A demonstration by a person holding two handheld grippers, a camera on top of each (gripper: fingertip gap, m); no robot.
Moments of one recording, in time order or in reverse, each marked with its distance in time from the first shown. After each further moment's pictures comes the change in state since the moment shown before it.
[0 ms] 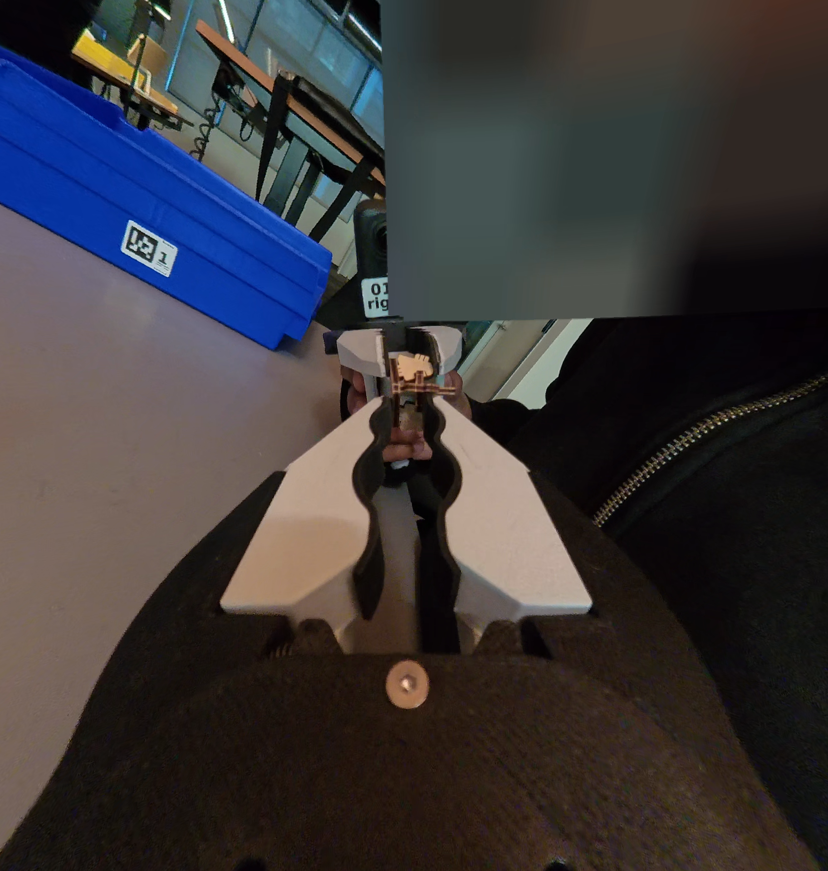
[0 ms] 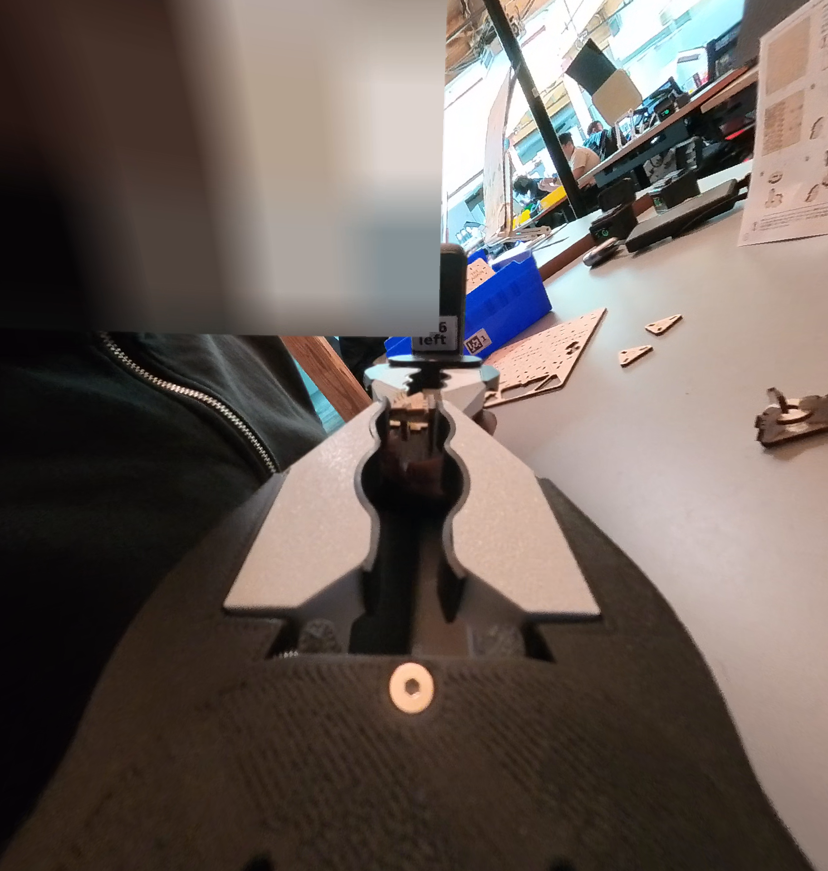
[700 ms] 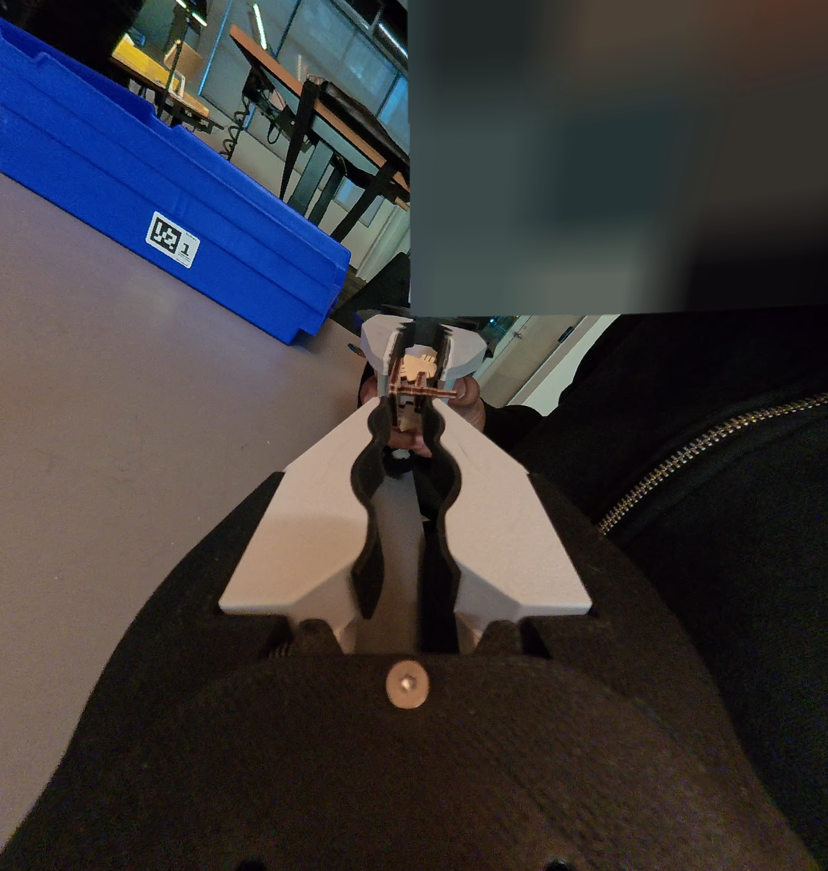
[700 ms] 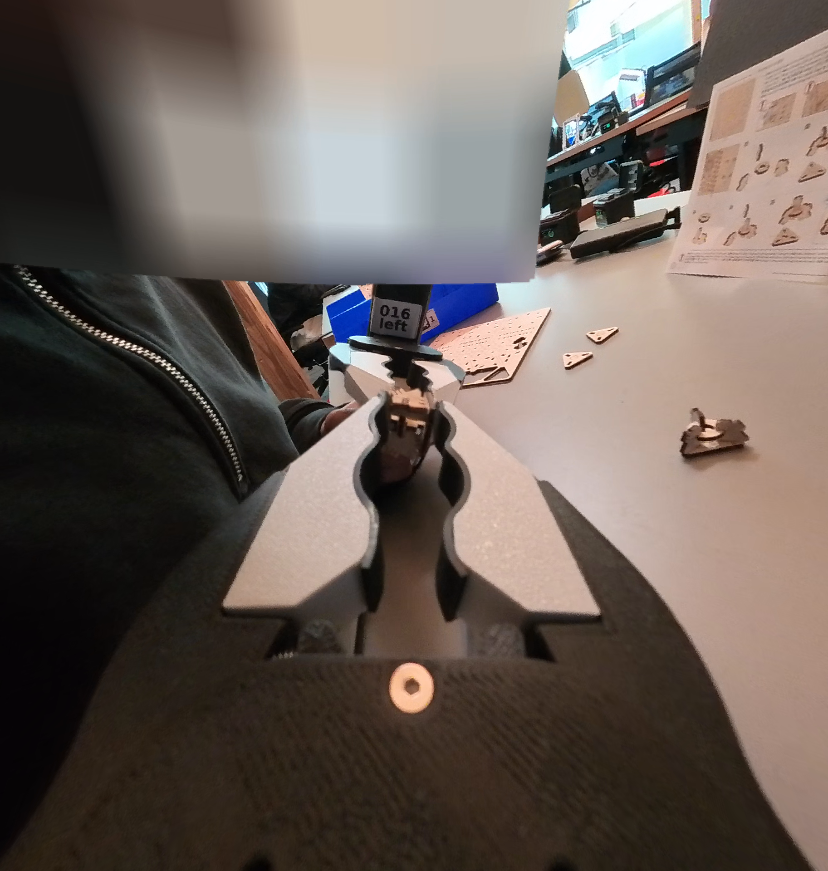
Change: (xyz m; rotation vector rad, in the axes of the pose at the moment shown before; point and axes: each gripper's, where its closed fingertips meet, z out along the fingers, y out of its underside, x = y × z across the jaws) left arm -0.004 0.004 0.000 0.013 -0.051 -0.020; right arm 0.003 0.006 0.001 -0.076 0.128 -0.194
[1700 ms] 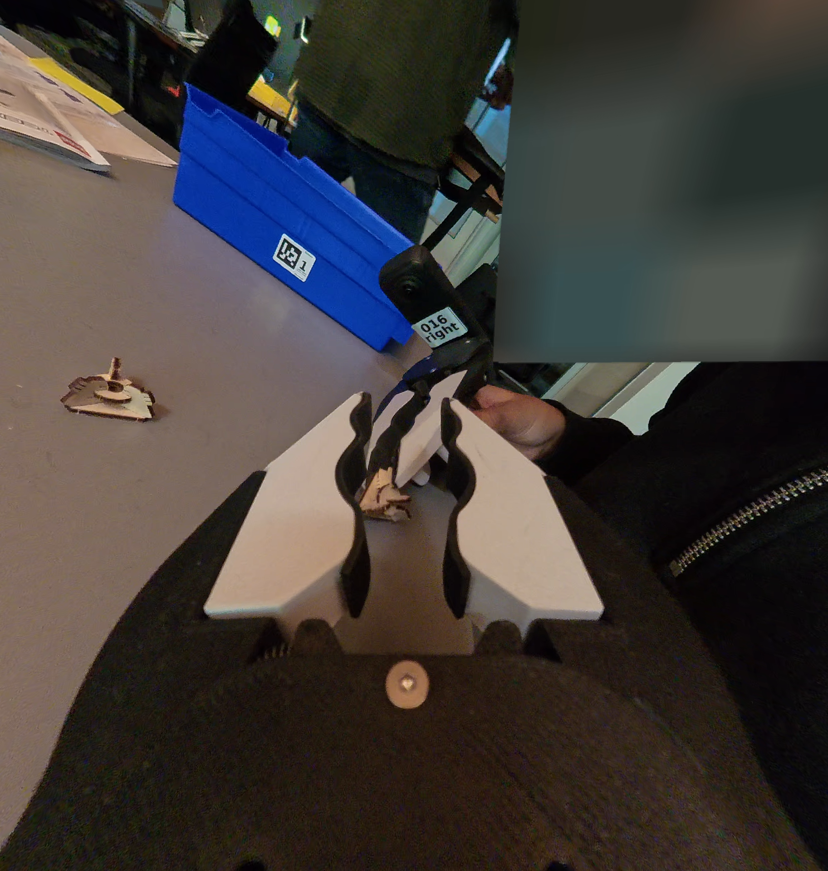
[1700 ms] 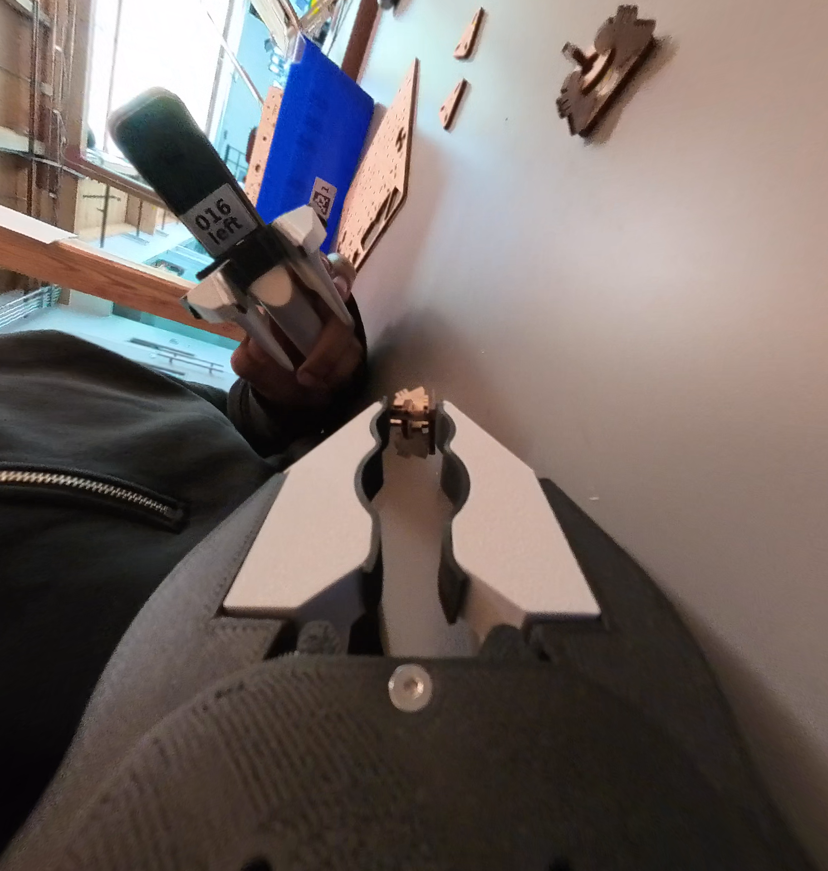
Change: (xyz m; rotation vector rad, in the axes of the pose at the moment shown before) left arm -0.039 -0.012 -0.017 0.022 -0.202 0.020; right arm 0.052 0.077 -0.007 -0.300 0.166 0.645
